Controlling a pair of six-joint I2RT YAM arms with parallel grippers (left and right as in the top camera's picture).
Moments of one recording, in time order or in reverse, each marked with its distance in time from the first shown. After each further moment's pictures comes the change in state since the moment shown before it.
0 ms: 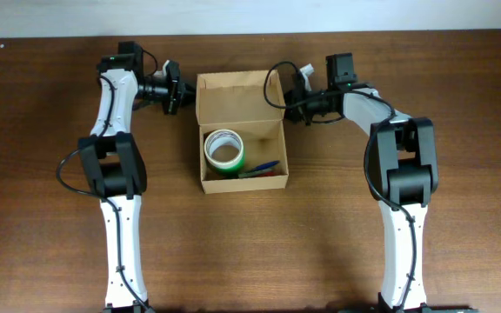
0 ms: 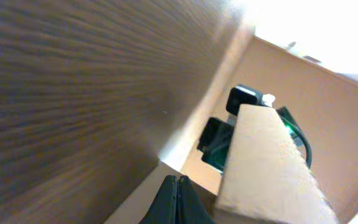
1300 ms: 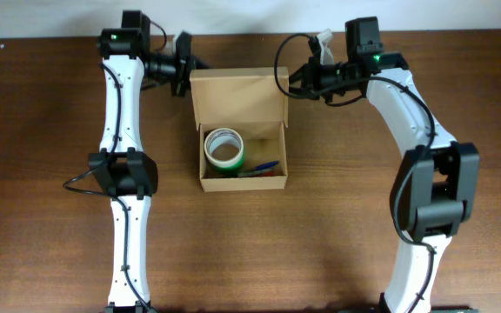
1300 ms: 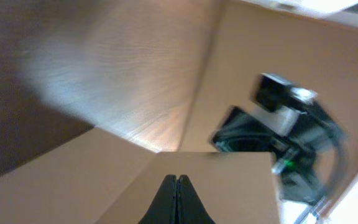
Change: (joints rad) left arm -0.066 0.023 0.475 -0.401 0.008 0.089; right arm 0.001 -0.335 0.032 -0.365 0.307 -0.247
